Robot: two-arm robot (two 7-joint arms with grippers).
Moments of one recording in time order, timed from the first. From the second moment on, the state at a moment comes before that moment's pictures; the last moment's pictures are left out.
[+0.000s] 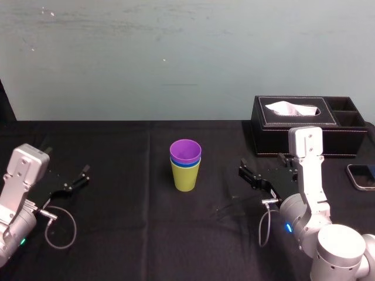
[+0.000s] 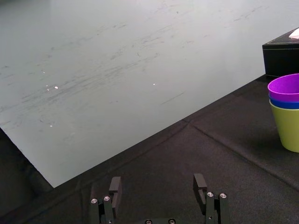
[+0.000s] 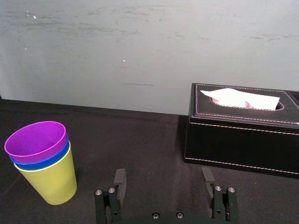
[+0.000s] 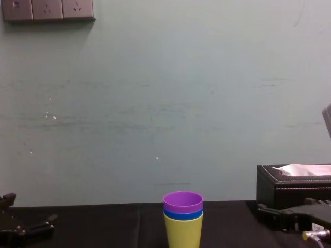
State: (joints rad) left arm -0.20 0.60 0.45 -1.41 -0.25 -0.12 0.03; right arm 0.14 0.09 -0.18 -1.49 0.05 0.21 0.00
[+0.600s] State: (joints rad) left arm -0.20 0.60 0.45 -1.41 -0.25 -0.12 0.03; right arm 0.14 0.09 -0.18 -1.49 0.05 0.21 0.00
